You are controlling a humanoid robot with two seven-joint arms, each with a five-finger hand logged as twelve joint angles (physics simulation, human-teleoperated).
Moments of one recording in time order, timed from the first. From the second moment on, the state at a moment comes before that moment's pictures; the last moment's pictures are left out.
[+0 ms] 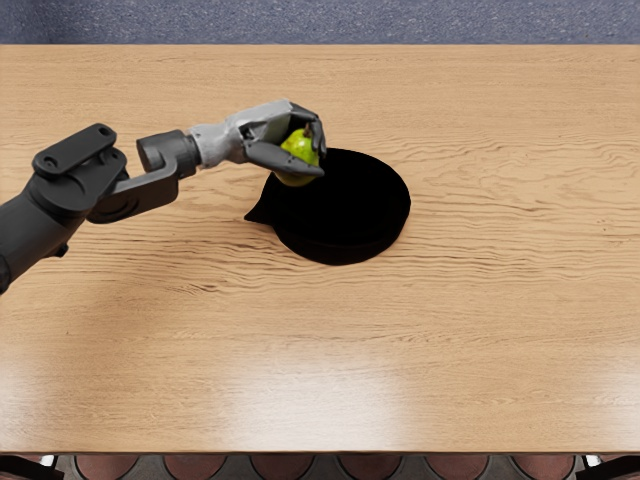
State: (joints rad) left arm -1.17 0.10 -0.11 -0.37 0.63 -0.60 -0.61; right arm -0.04 0.00 -0.07 0.17 0.03 -0.14 -0.03
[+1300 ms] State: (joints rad) left arm -1.17 0.04 -0.10 -0.37 0.52 -0.56 -0.57; right arm -0.04 0.00 -0.07 0.17 0.03 -0.14 -0.03
